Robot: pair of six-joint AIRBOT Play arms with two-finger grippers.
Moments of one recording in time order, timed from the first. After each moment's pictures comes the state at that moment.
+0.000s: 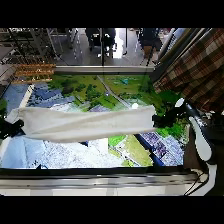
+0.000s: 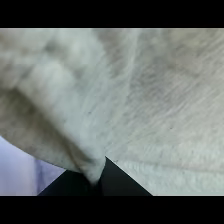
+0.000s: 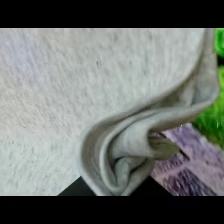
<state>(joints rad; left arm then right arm) 0.59 -1.77 1.50 1.37 -1.36 -1.47 -0.20 -1.80 1.46 -1.22 1.37 1.45</state>
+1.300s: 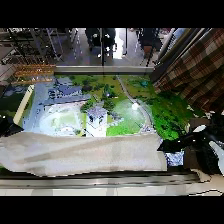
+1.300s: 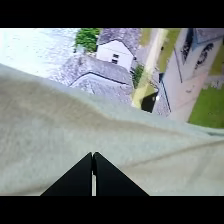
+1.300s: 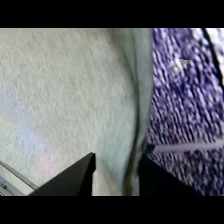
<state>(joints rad) 0.62 -1.35 1.28 0.95 -1.48 -1.26 -0.46 -1.56 0.91 -0.97 1.37 0.86</state>
